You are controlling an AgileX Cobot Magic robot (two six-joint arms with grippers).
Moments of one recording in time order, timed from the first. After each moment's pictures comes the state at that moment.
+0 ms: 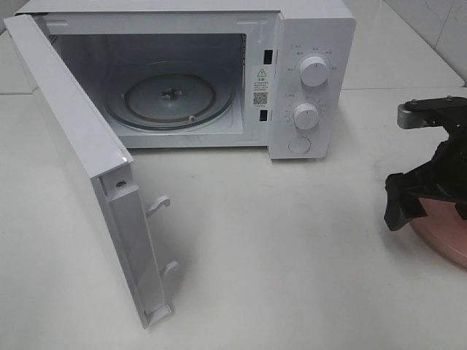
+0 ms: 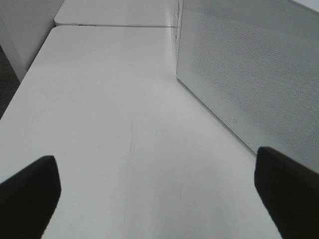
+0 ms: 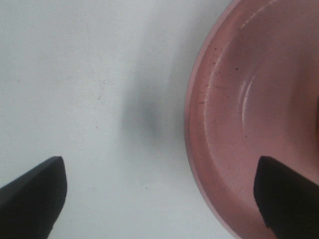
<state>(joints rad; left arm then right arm) 0.04 0.00 -0.50 -0.07 1.04 0.02 0.11 1.58 -0.79 0.00 0.60 -0.03</state>
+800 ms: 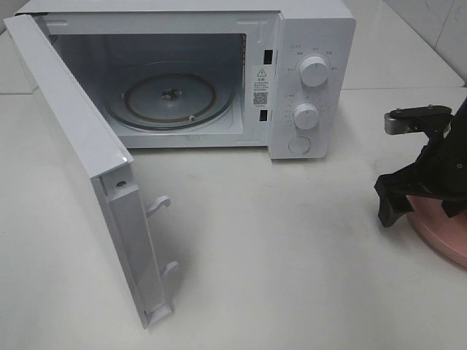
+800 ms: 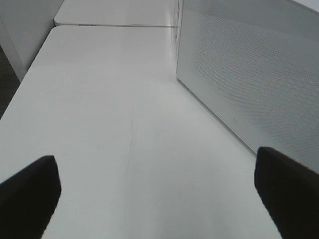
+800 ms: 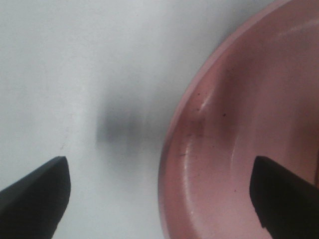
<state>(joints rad) 0.04 0.00 -0.50 -0.07 1.04 0.02 0.08 1.77 -0.89 -0.03 0.56 -0.03</state>
